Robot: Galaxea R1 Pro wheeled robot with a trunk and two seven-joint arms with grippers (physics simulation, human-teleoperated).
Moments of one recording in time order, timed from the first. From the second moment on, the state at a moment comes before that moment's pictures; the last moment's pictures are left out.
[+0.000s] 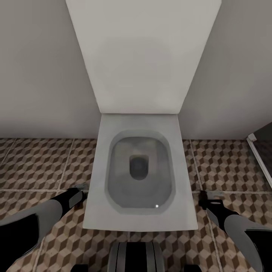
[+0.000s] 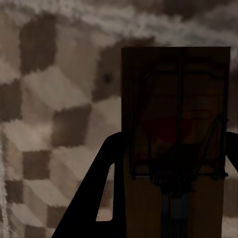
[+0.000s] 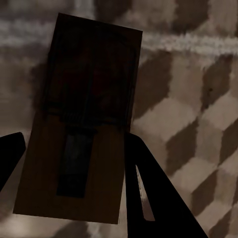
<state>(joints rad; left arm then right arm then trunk) -1.03 0.13 -1.34 -0.10 1.54 0.29 0.40 -0.92 -0.21 0.05 -0.03 0.02 0.04 -0.20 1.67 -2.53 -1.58</state>
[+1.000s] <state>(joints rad) -1.03 0.13 -1.34 -0.10 1.54 0.29 0.40 -0.92 -0.21 0.05 -0.03 0.02 0.03 -0.20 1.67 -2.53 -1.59</state>
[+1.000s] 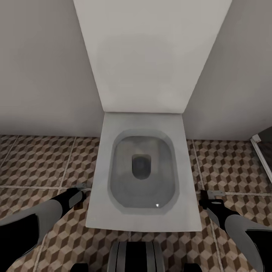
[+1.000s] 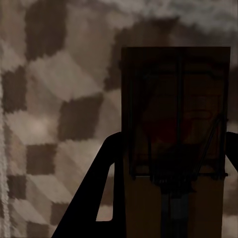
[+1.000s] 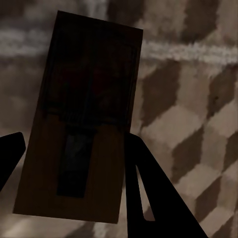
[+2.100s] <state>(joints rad) -1.03 0.13 -1.34 -0.10 1.54 0.29 0.40 -0.92 -0.21 0.05 -0.03 0.01 0.04 -0.20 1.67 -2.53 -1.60</state>
